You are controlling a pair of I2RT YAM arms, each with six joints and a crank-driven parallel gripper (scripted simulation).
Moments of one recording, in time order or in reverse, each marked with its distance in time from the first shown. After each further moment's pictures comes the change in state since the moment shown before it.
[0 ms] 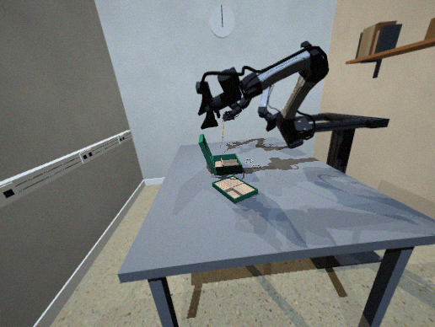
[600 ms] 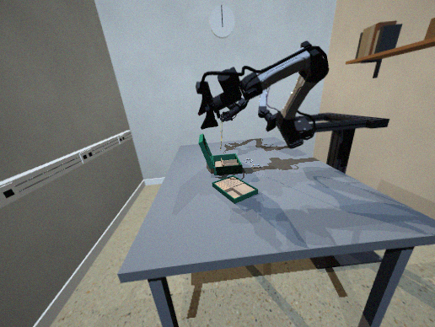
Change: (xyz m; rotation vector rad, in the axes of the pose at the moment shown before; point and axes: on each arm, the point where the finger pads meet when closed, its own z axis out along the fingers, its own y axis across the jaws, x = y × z) left arm 0.000 0.000 0.000 0.000 0.000 0.000; right arm 0.030 0.008 0.032 0.016 0.023 -0.013
